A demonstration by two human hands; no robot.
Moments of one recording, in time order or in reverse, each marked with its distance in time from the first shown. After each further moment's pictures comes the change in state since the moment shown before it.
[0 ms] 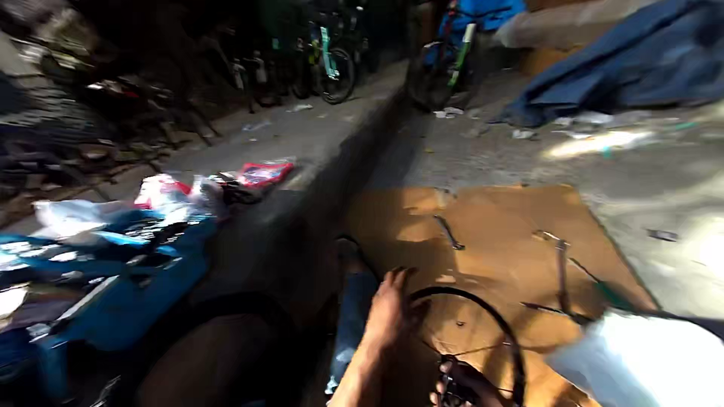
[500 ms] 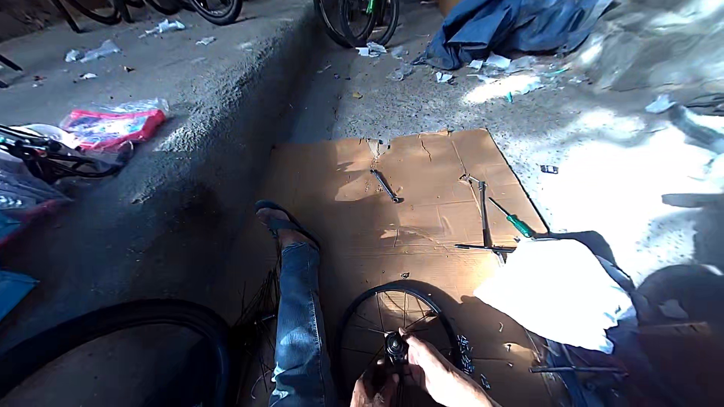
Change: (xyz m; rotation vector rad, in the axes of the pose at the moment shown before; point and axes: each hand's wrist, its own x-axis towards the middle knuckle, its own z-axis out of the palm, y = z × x) left_hand -0.142 -0.108 0.176 -0.626 -0.360 -0.500; right_hand 0.046 0.057 -0.053 -0.112 0.144 0.291
